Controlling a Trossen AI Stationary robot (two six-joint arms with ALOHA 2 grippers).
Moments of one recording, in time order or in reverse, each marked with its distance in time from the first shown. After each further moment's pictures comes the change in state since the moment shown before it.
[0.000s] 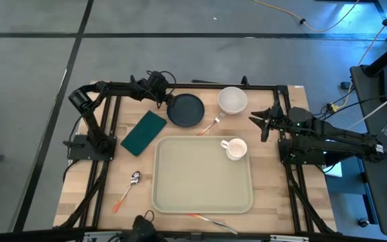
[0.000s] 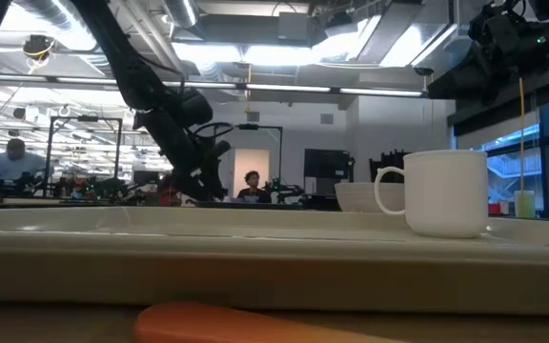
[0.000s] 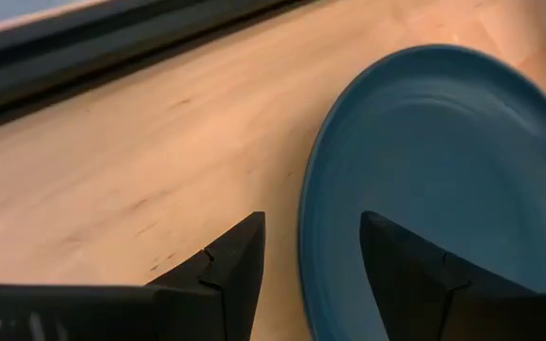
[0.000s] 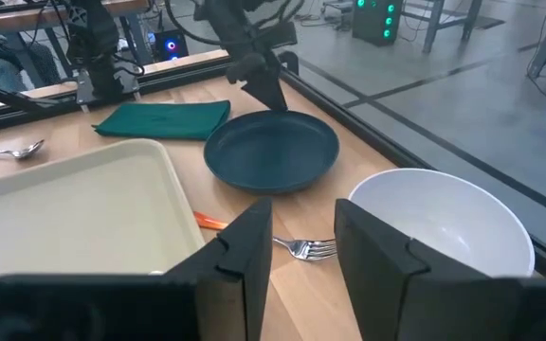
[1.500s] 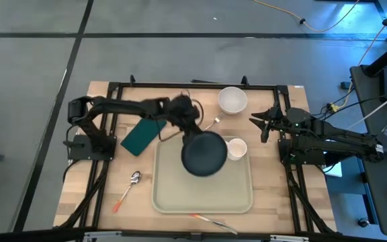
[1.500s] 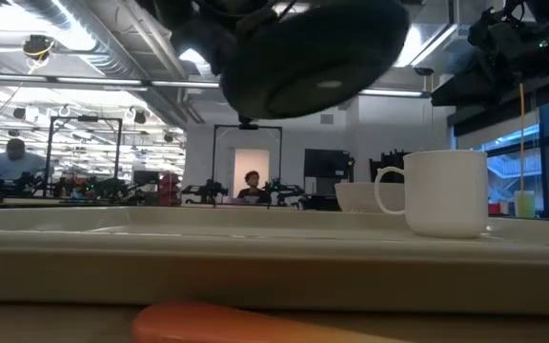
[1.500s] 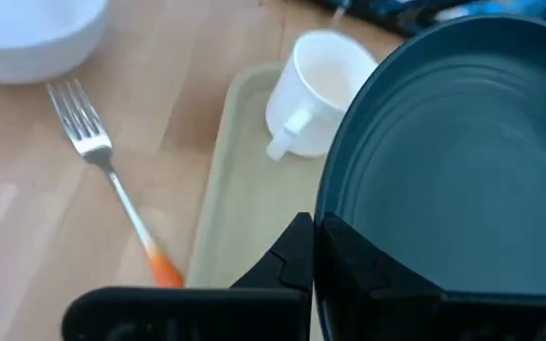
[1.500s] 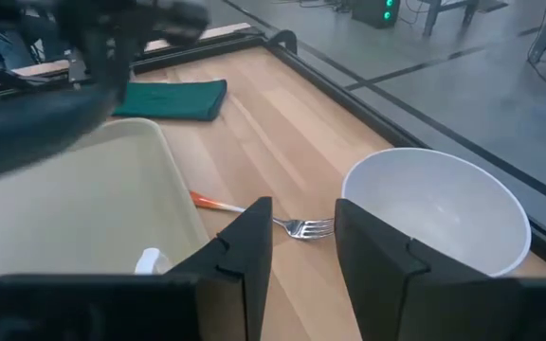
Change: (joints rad) left arm -0.591 -0.093 0.299 -0.192 0.093 0.134; right arm 0.000 0.000 0.000 -0.051 0.001 0.000
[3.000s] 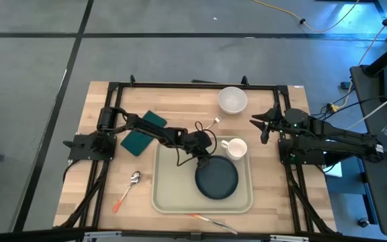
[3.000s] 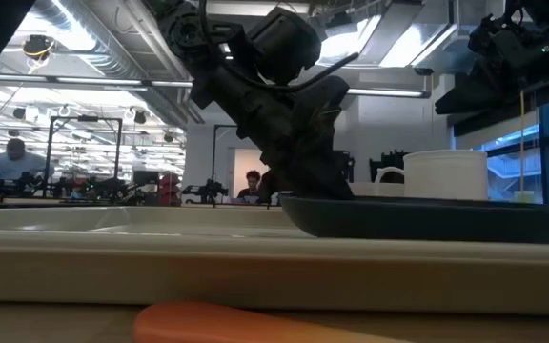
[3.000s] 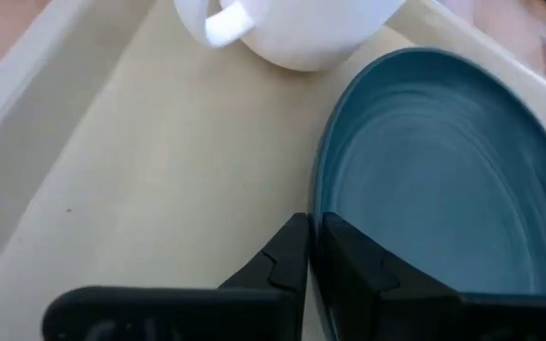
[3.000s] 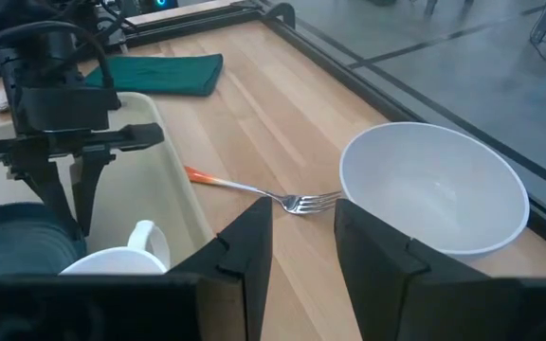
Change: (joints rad) left arm -0.228 0.361 0.023 0.290 -0.193 -0.291; right arm 0.000 0.000 0.000 -0.061 0.000 0.003
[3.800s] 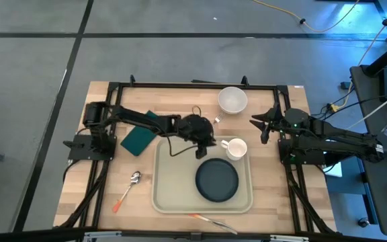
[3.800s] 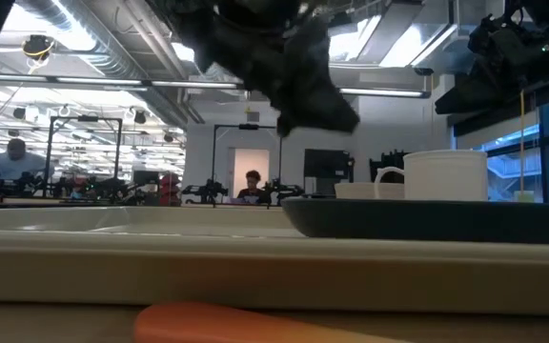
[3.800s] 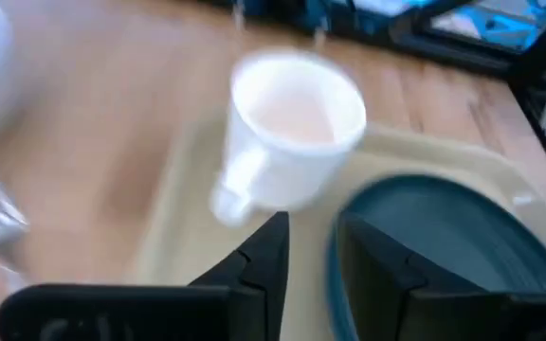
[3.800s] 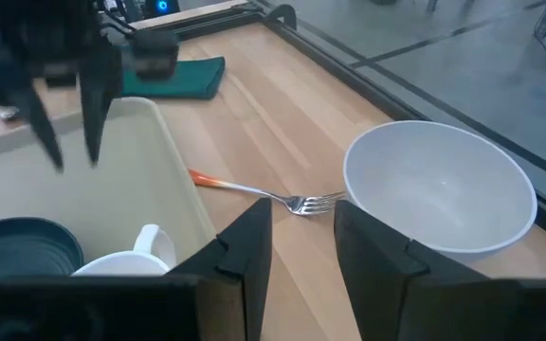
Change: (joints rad) left arm 0.079 -0.184 0.000 0.024 0.000 0.322; right arm 0.000 0.000 0.000 0.001 -0.008 0.026
